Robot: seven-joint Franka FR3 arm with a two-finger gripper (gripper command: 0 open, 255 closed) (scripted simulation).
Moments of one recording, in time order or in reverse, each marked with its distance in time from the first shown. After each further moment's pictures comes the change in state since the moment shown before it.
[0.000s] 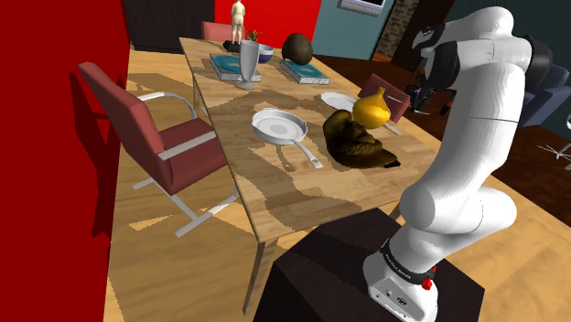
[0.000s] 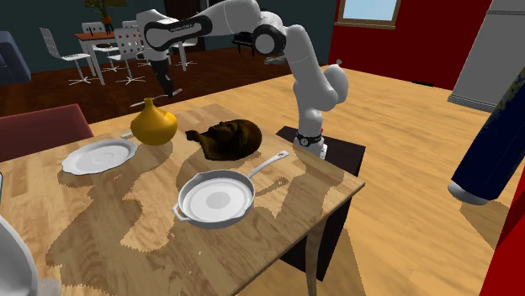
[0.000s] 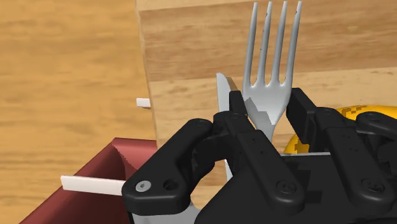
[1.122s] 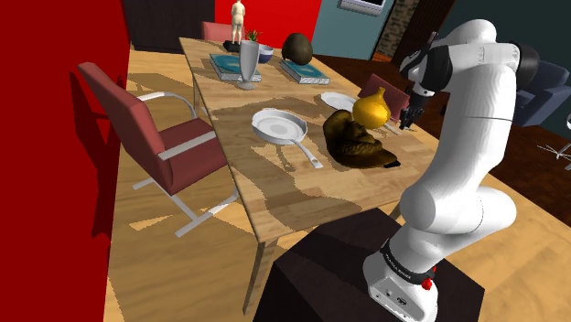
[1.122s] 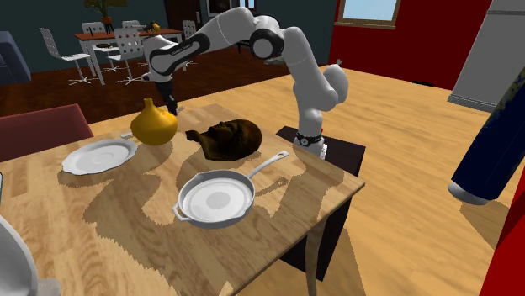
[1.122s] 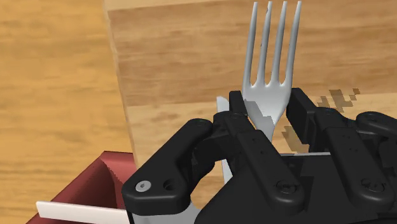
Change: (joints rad) arm 0.008 0.050 0.021 -0.163 0.033 0.203 -0.016
